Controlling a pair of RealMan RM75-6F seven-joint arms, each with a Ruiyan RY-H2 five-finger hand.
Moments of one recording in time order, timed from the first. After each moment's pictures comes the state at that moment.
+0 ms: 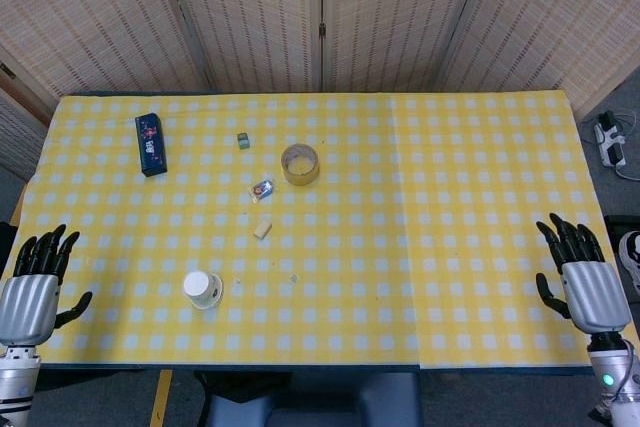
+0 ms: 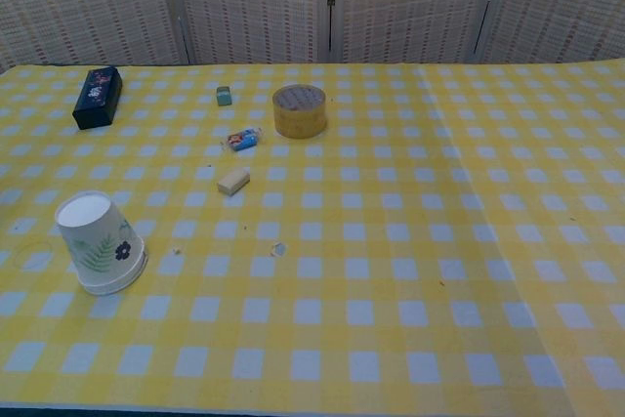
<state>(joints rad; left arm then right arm) -0.13 -1.19 -0.08 -1.61 1.47 1.49 0.20 0.11 -1.10 0.07 -1.63 -1.48 1.42 -0.04</state>
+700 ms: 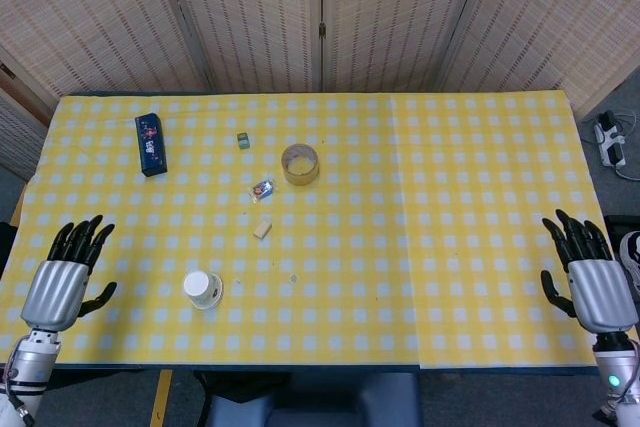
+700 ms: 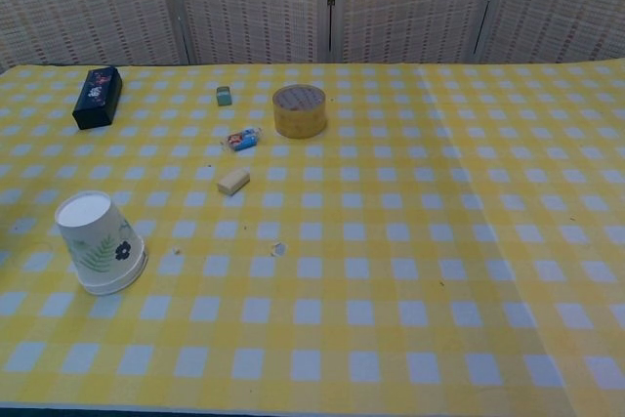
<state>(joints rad) -0.22 -1.17 -0.08 -1.61 1.54 1.40 0.16 0.11 -1.08 0.08 -1.65 -1.49 1.45 -0.04</state>
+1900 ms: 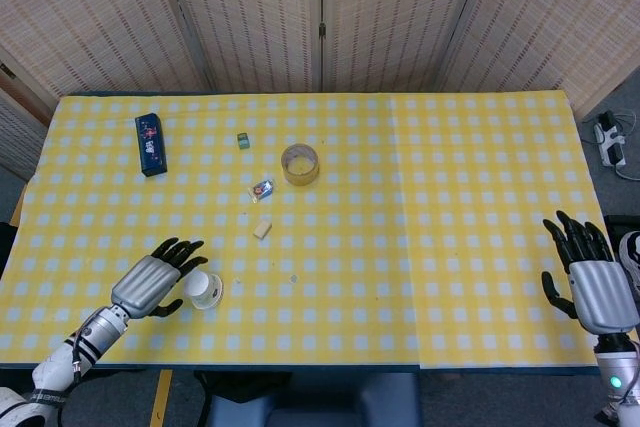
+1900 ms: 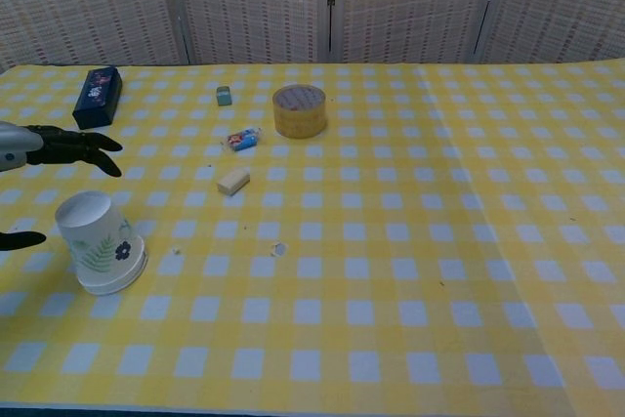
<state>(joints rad) -0.53 -1.12 -0.01 -1.70 1.51 0.91 0.16 0.11 -1.07 0.07 -1.65 -1.49 1.44 -0.03</state>
